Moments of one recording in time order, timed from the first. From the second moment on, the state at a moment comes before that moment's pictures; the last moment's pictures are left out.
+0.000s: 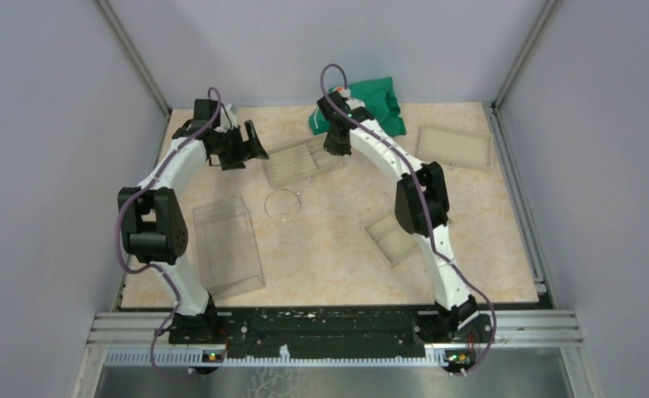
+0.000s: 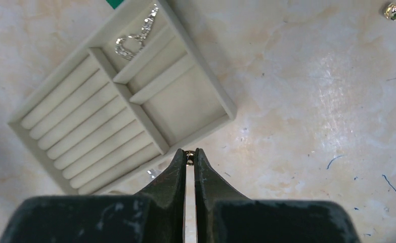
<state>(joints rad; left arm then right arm) -0.07 1.82 1.48 -0.56 0.33 -0.33 0.58 2.33 2.20 -0.89 0.26 0.79</state>
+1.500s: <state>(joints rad) -0.05 1.82 1.51 -0.58 0.32 -0.33 0.51 2.37 2.18 -0.73 0.24 0.63</state>
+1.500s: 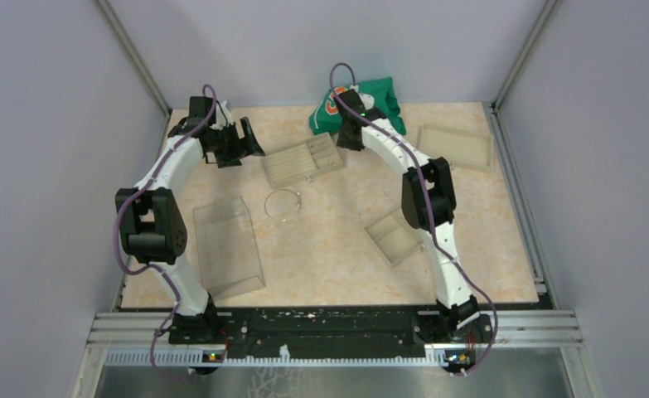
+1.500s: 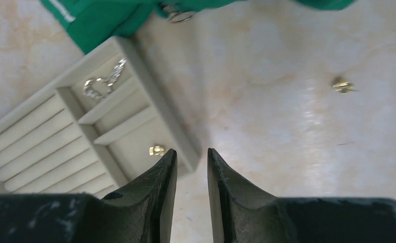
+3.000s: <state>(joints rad) -0.05 1.82 1.51 -0.59 0.33 -0.35 0.24 2.46 2.18 -0.75 -0.01 0.25</state>
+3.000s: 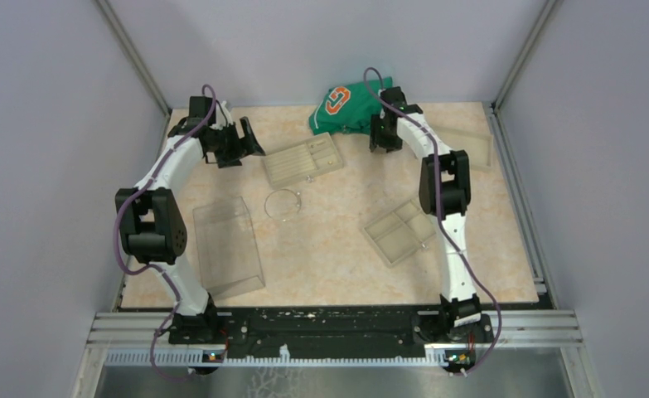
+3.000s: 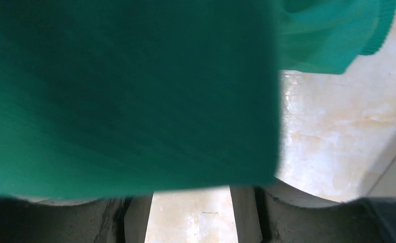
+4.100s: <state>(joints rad) -0.05 1.82 1.51 -0.58 0.33 -0.36 0.26 2.38 2.00 -0.61 0.06 0.16</state>
